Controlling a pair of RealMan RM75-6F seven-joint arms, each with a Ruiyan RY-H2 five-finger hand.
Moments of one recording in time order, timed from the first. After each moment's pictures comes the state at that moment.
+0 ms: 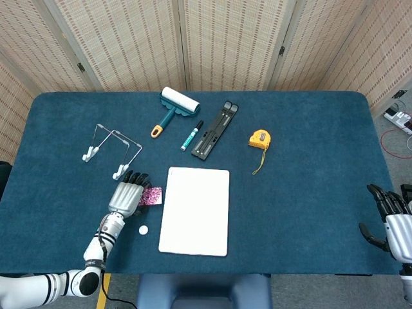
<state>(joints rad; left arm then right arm) -0.71 -1.56 -0.11 -1.54 0.94 1.06 0.60 0.03 -1.10 0.04 -1.49 -1.56 1.54 0.20</state>
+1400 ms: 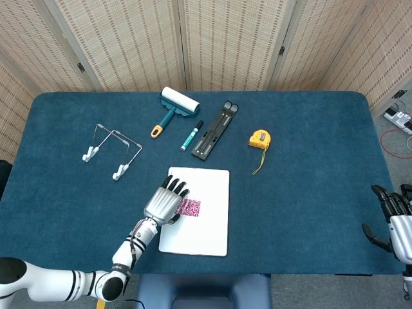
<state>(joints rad) -0.85 -1.66 -0.10 -1.64 0.90 1.08 0.80 0.02 -1.10 0.04 -1.47 -1.55 1.54 0.23</state>
